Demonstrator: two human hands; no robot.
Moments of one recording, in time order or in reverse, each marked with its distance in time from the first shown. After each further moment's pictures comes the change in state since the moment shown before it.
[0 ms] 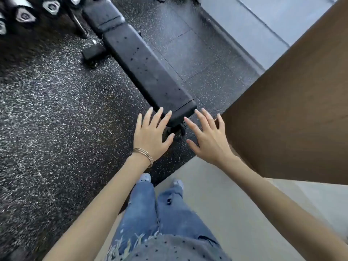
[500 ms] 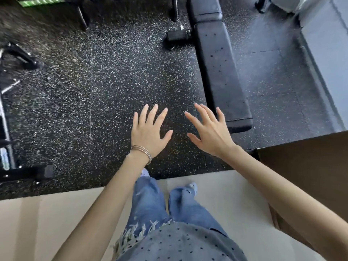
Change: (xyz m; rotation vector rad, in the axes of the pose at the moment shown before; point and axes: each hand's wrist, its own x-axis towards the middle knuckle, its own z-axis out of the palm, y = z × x) left_hand -0.123 -0.111 -0.018 0.050 -0.002 -0.589; right_hand 0.081 -0.139 0.017 0.064 -0.082 -0.552
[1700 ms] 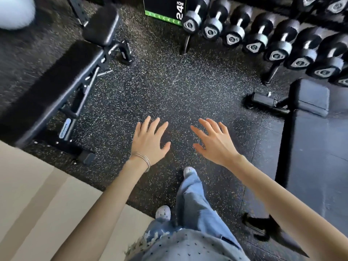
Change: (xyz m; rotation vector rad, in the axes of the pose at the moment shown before) left_hand 0.061 -0.373 -0.050 -0.062 -0.045 -0.485; right_hand 0.376 -0.242 0.015 -0.038 -0.150 -0.491
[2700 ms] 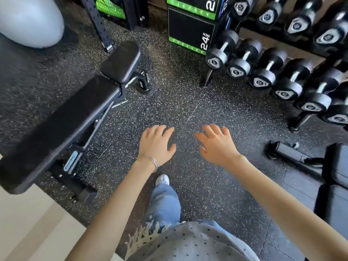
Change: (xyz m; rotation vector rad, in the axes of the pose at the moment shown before) left_hand 0.324 -0.104 -0.092 -0.046 0.025 -0.092; right_hand 0.366 0.091 -0.069 -0.096 -0.184 -0.119
